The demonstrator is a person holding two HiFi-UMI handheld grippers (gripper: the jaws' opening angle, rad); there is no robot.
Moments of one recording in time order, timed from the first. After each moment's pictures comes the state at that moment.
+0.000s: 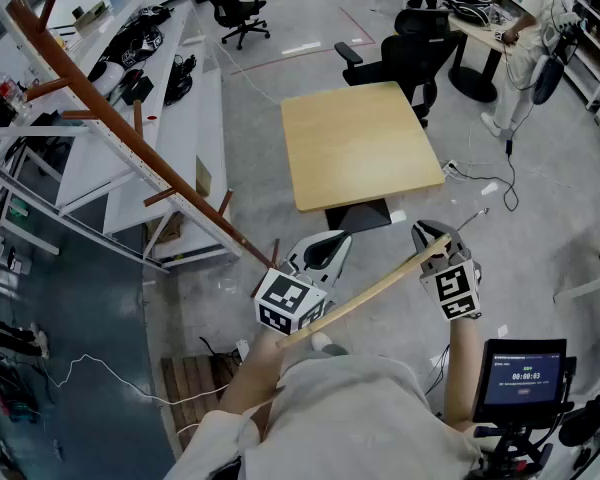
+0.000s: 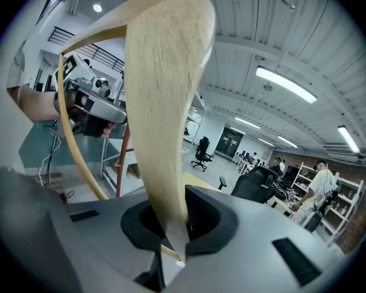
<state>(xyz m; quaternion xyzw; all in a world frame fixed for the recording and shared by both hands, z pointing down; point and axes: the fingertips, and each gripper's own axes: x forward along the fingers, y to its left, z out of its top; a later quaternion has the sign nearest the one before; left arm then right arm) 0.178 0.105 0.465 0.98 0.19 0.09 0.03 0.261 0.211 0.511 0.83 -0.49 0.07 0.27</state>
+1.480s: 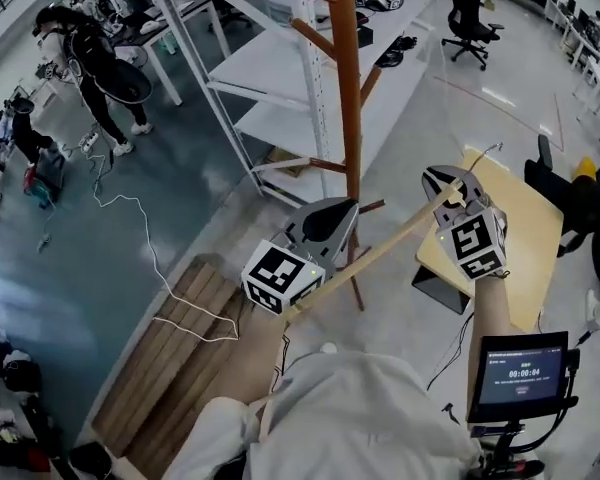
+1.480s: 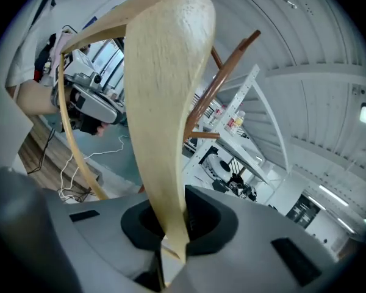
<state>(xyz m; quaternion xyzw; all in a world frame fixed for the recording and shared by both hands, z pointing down) 0.093 -0.177 0.369 0.98 -0.18 0.02 0.04 0.225 -0.193 0.388 0.56 -0.75 -0.14 0.32</state>
